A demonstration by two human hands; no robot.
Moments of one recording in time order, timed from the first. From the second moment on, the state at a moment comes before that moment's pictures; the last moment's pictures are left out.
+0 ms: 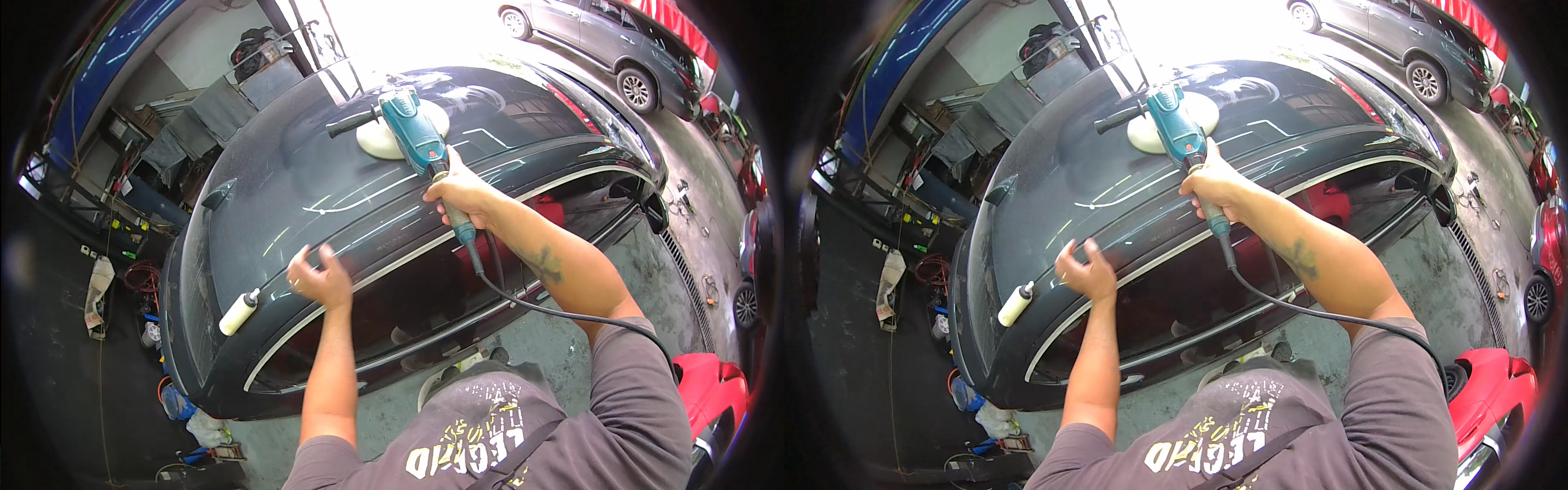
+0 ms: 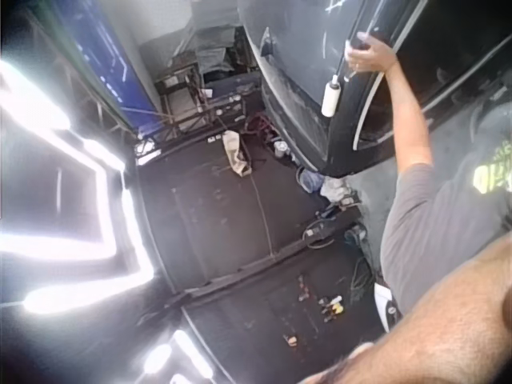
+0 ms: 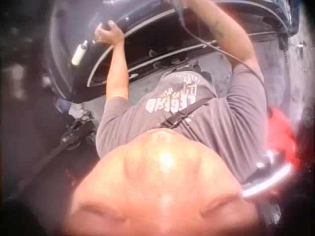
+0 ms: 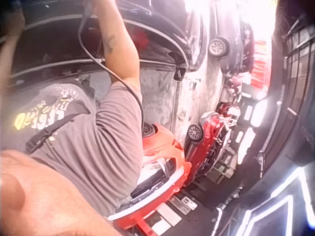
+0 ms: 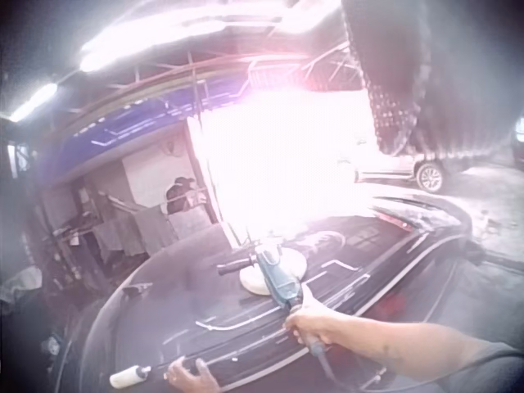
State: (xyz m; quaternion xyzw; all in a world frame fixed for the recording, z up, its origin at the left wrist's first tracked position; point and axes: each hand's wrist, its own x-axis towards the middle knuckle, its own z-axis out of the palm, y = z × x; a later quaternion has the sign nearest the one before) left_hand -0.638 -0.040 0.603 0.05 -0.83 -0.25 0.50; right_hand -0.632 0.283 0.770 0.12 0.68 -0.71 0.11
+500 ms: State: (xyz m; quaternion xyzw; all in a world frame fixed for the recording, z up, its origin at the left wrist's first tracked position) left_hand -0.759 0.044 0.704 -0.05 -0.33 -0.92 -0.21; right_hand -0.647 0.194 0.770 0.03 0.66 -0.72 0.21
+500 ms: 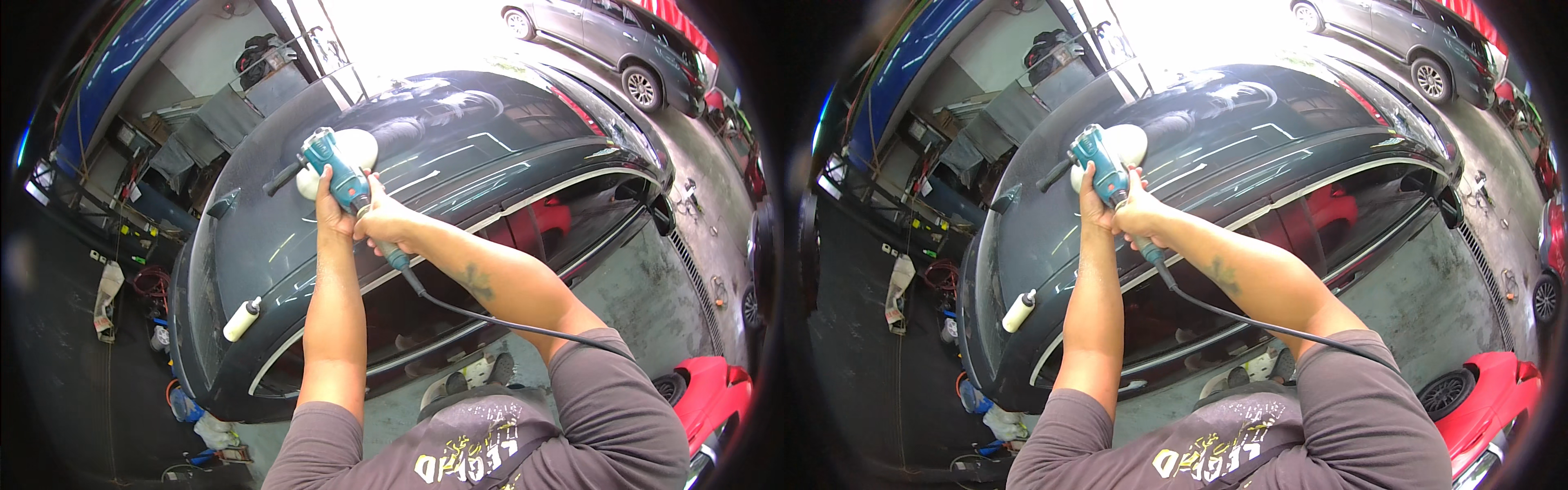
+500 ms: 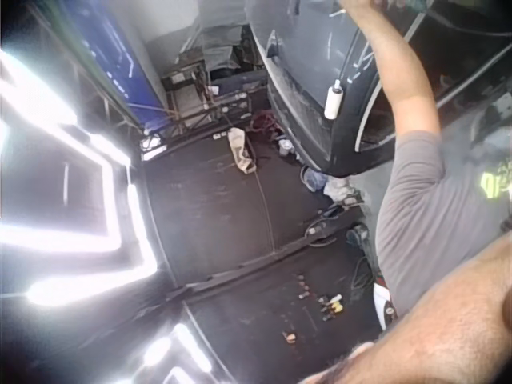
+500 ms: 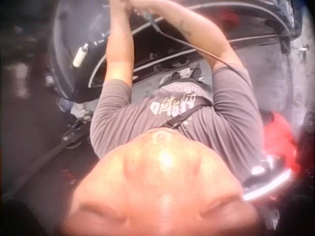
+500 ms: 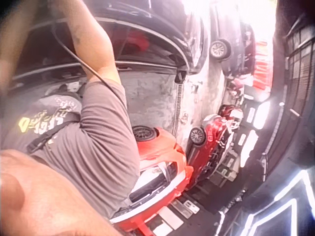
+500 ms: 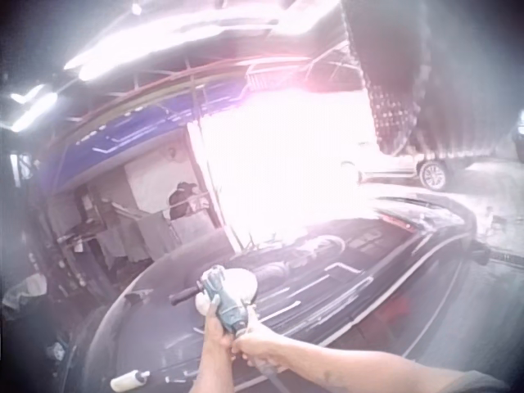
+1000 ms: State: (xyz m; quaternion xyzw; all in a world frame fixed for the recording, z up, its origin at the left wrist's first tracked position) left_hand -0.771 0.159 0.708 0.01 -0.40 -0.88 -0.27; right_hand -0.632 0.284 0.748 0.11 0.62 -0.77 0.13
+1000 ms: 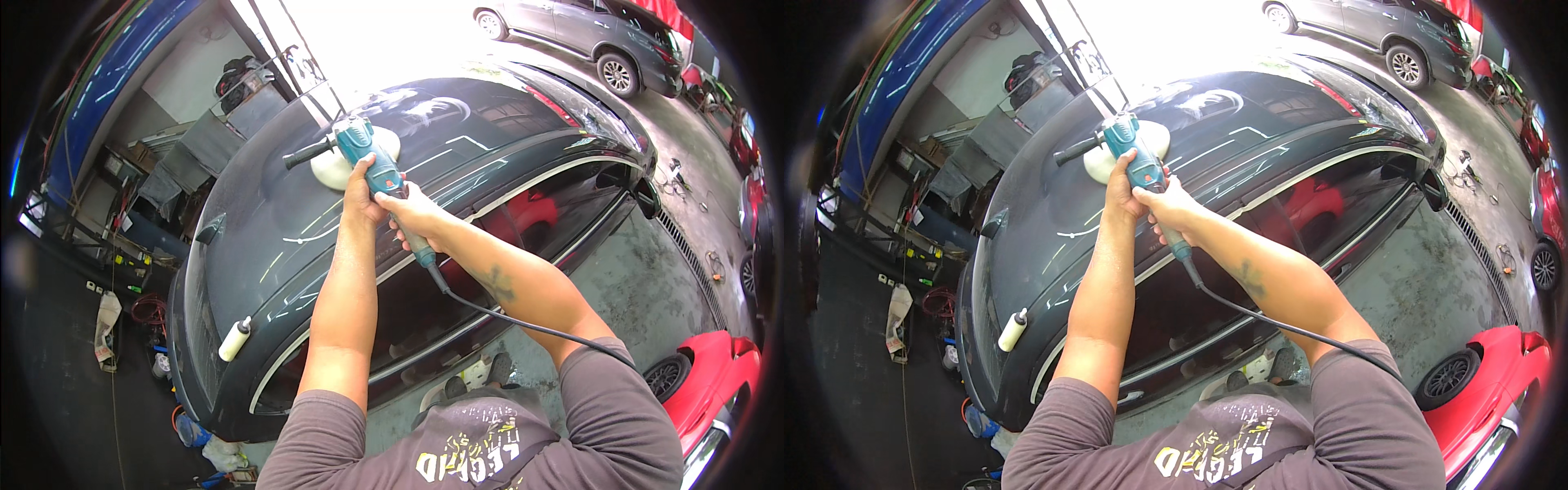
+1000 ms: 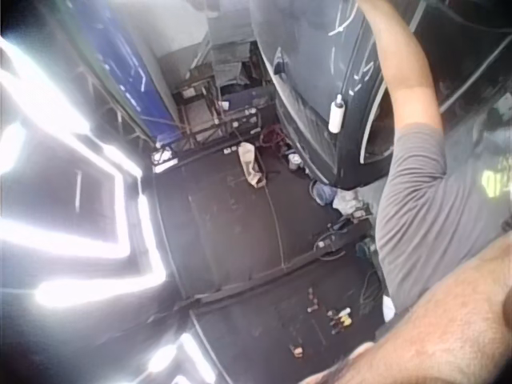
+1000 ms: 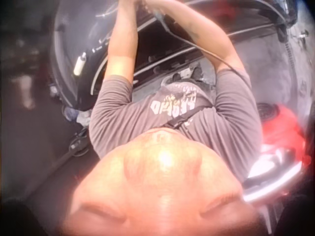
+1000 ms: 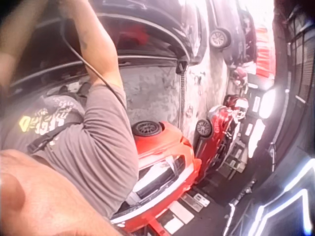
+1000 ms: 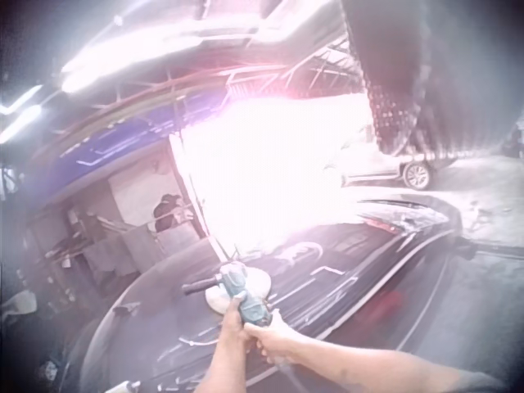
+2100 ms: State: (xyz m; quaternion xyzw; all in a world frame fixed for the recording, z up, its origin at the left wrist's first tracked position) left_hand -0.730 0.046 0.668 -0.04 -0.35 -0.92 -0.18; right_hand -0.625 0.189 0.714 0.04 0.67 -0.72 0.18
